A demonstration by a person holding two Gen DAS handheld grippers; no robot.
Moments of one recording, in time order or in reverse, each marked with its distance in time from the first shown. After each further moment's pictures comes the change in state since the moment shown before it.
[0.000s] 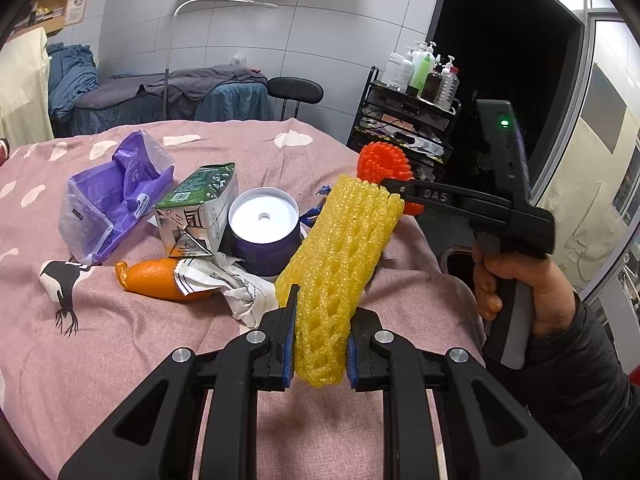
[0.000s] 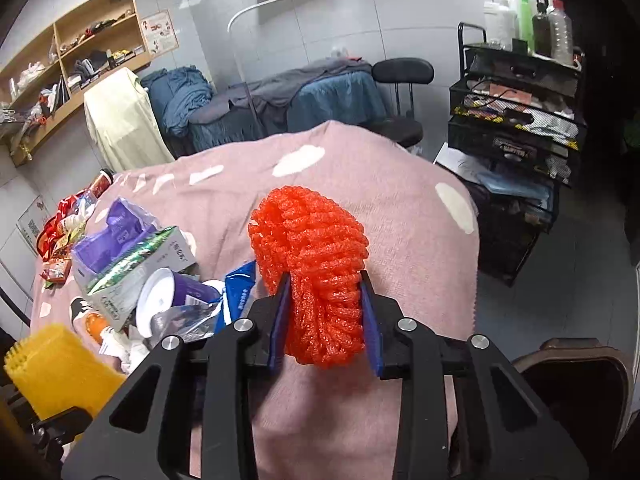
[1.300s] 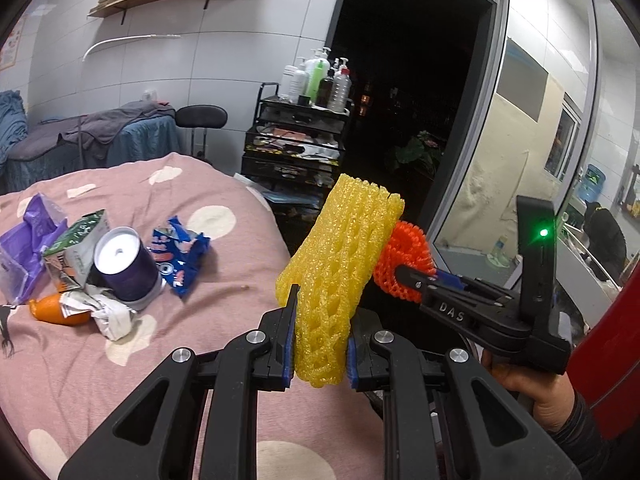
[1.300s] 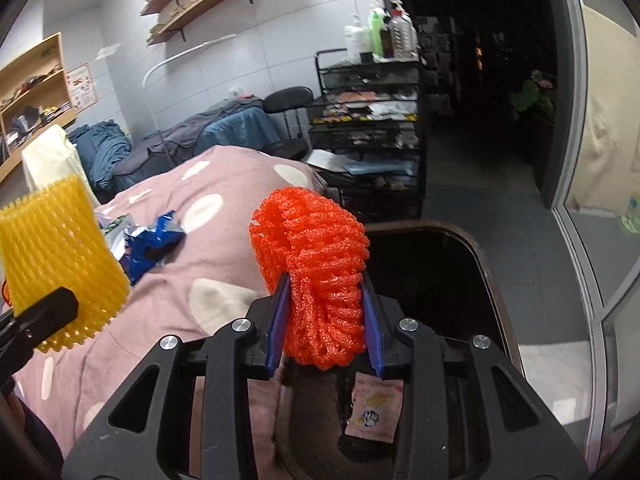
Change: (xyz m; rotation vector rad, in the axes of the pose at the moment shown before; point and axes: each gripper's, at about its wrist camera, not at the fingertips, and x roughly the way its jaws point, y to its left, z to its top) left arm -0.023 -0.109 -0.011 0.177 -0.056 -0.246; right arm -0.173 -0.075 -0.128 0.219 -0.111 -0.298
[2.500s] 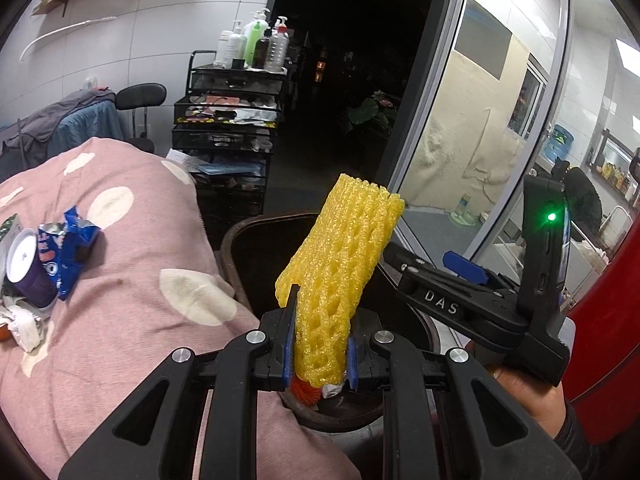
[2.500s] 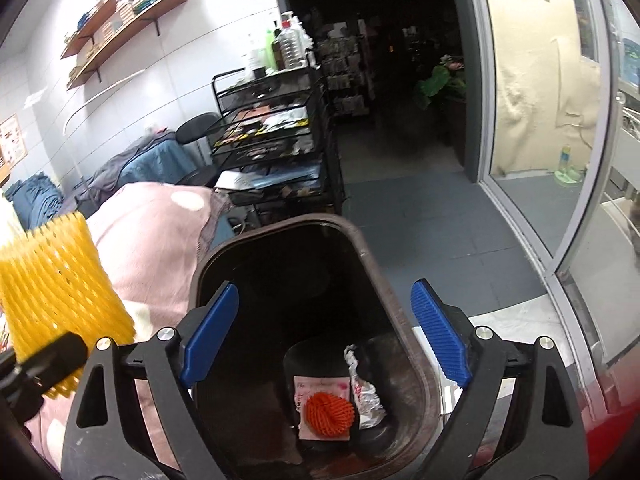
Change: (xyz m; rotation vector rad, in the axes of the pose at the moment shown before) left arm 0.062 -0.056 -0.004 0.083 0.135 -0.150; right arm -0.021 -0.069 -0.018 0.188 -0.085 -0.246
